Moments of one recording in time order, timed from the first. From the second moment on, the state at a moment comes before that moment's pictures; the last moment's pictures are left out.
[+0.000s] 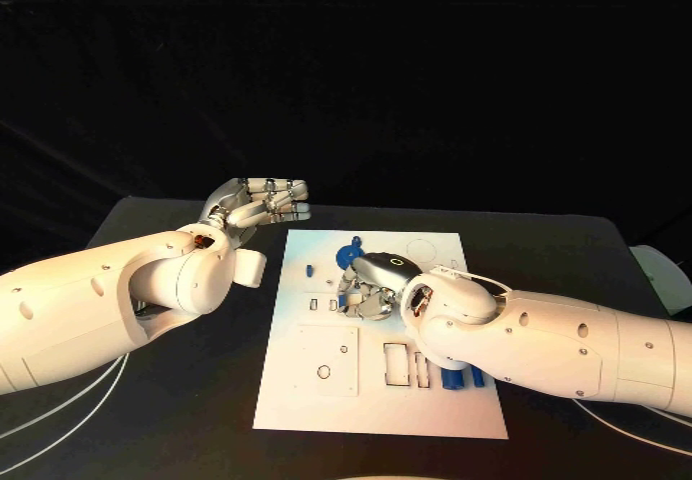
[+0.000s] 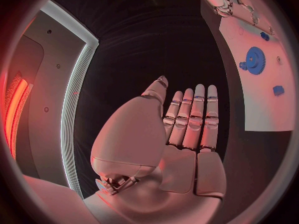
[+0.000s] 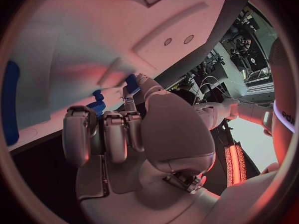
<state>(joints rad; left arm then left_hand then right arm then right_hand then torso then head) 1.22 -0.91 0.00 1.62 -0.05 -0.44 0.35 1.47 -0.03 0.09 0.16 0.21 0.94 0.24 0.07 0.07 0.99 0.20 0.08 0.07 1.02 0.15 0.09 0.10 0.18 0.83 0.29 0.26 0.09 1.17 -0.59 -0.14 1.55 -1.52 -0.35 -0.29 1.34 -0.06 0.18 0.10 0.29 1.10 0.10 0.17 0.19 1.46 0.02 1.51 1.31 1.47 -0.04 1.56 1.31 0.05 1.46 0.07 1.41 1.31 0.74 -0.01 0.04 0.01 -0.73</state>
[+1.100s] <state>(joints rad) 1.22 -0.91 0.00 1.62 -0.05 -0.43 0.34 1.47 -0.03 0.09 0.16 0.21 0.94 0.24 0.07 0.07 0.99 0.20 0.08 0.07 1.02 0.15 0.09 0.10 0.18 0.83 0.29 0.26 0.09 1.16 -0.58 -0.14 1.54 -1.53 -0.35 -0.30 1.25 -0.13 0.11 0.14 0.22 0.99 0.15 0.10 0.16 1.46 0.06 1.47 1.31 1.47 -0.01 1.56 1.31 0.05 1.45 0.09 1.38 1.31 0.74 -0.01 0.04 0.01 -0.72</state>
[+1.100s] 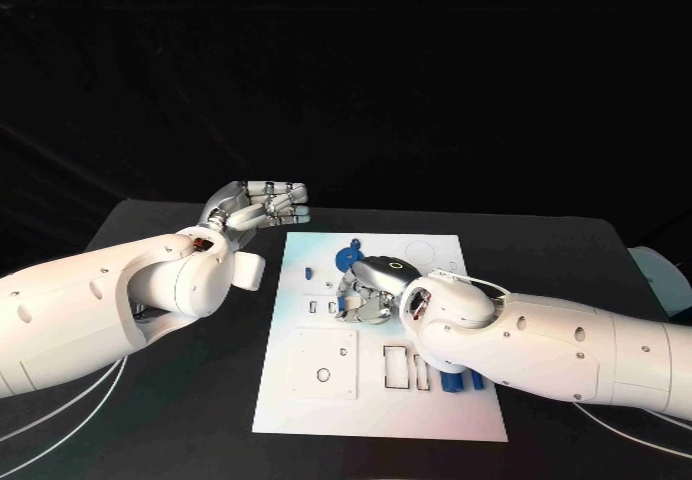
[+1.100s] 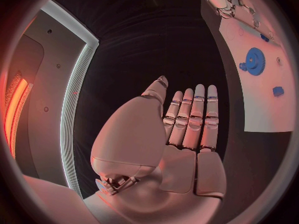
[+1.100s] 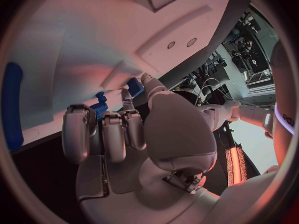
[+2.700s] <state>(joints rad) 1.28 -0.76 -0.01 1.51 -0.80 -0.01 -0.39 1.33 0.00 0.02 0.29 0.21 0.98 0.09 0.40 0.33 1.21 0.01 1.01 0.89 1.47 -0.05 1.52 1.31 0.12 1.38 0.04 1.23 0.94 1.32 -0.97 -0.11 1.64 -0.87 -0.58 0.02 1.38 -0.06 -0.07 0.25 0.28 0.98 0.15 0.12 0.14 1.44 0.07 1.44 1.31 1.47 0.01 1.55 1.31 0.05 1.41 0.10 1.30 1.31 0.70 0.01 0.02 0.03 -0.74</state>
